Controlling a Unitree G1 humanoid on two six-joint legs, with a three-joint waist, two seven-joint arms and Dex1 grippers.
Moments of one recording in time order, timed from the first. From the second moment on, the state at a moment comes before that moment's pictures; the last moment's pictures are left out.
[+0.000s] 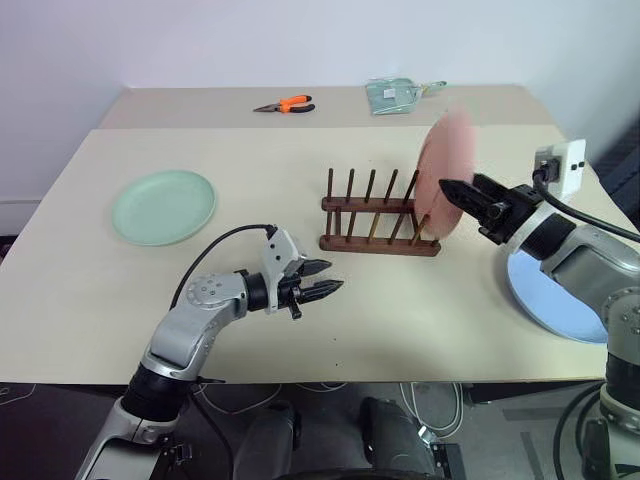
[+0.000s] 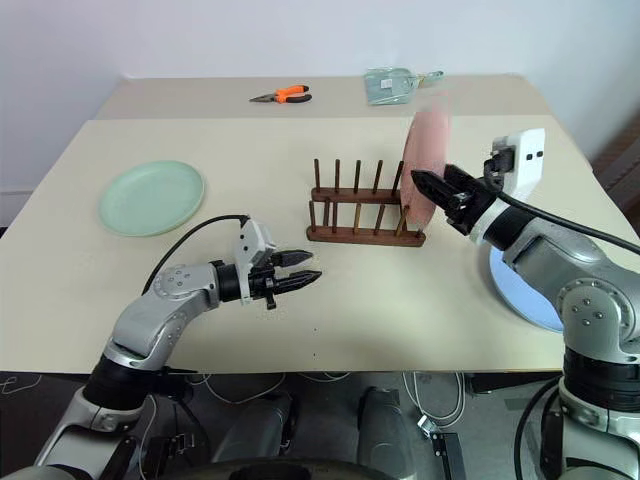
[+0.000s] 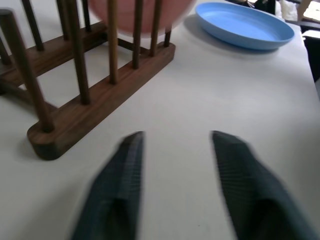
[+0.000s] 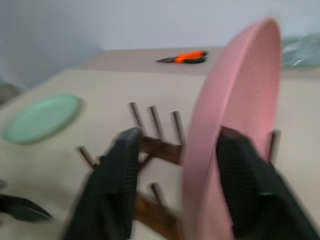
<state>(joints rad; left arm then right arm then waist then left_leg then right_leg) -0.31 0.40 -0.18 -0.24 -0.35 0.54 -0.79 -0.36 -0.73 -0.33 -0.36 0.93 0.78 0.29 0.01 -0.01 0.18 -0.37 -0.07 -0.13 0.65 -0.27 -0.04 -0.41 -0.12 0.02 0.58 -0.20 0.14</state>
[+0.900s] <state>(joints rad) -0.59 0.25 0.78 0.12 -0.45 0.89 0.23 -0.40 -0.73 0.11 -0.60 0.59 0.62 0.62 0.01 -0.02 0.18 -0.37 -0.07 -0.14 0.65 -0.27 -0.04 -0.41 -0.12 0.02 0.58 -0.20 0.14</state>
